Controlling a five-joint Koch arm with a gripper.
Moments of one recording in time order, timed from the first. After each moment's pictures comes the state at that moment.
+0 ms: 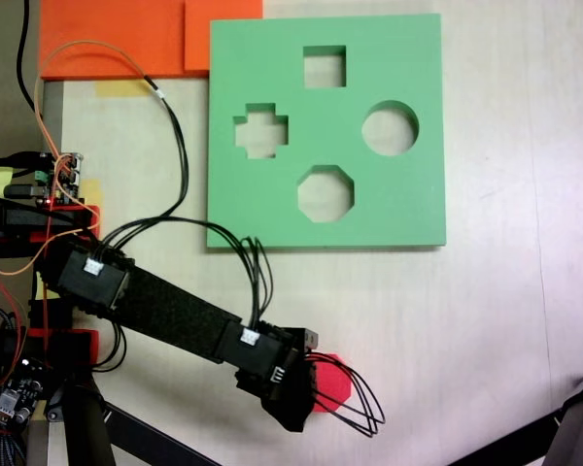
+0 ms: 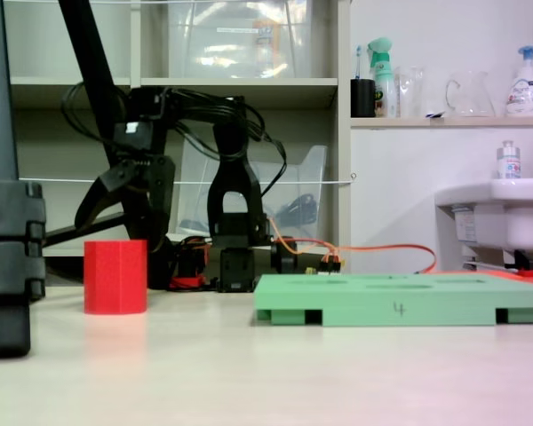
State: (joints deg) arm 22.3 77.6 79.3 78.7 67.9
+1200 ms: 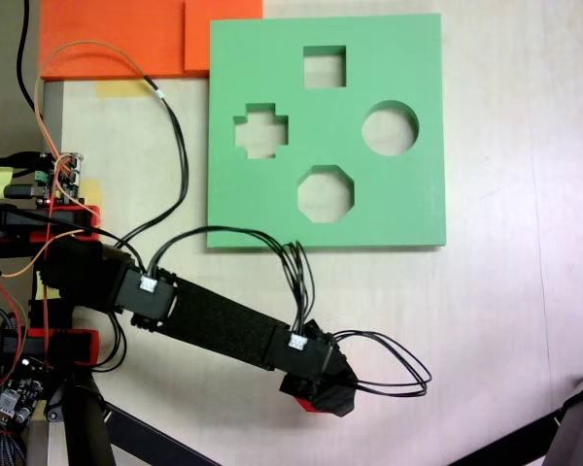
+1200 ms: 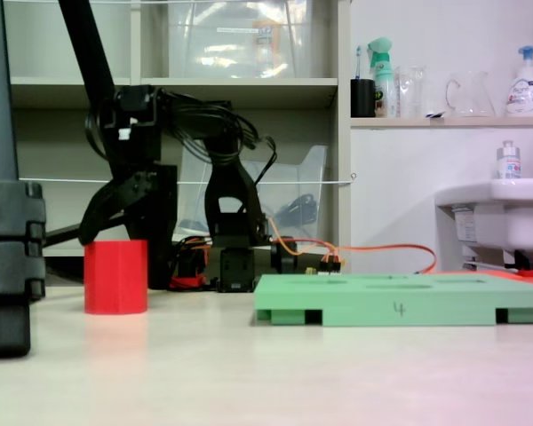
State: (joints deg) arm 20.3 60.6 56.6 98.0 35.3
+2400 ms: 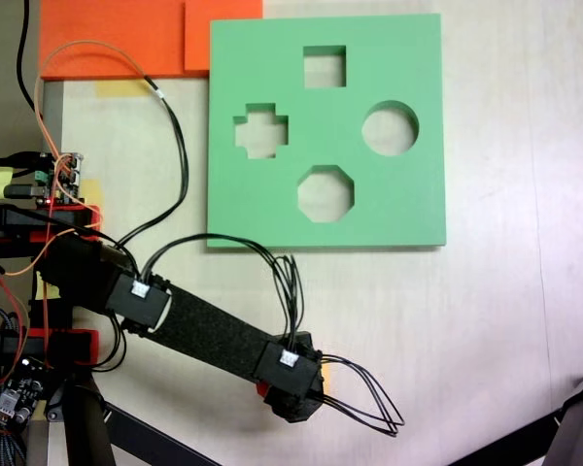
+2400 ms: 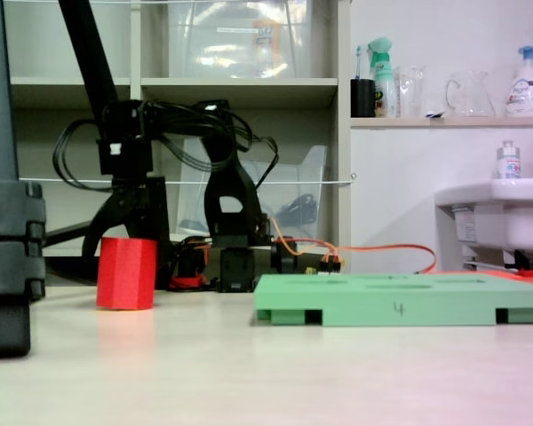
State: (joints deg) arm 24.0 63.4 65.8 98.7 57.2
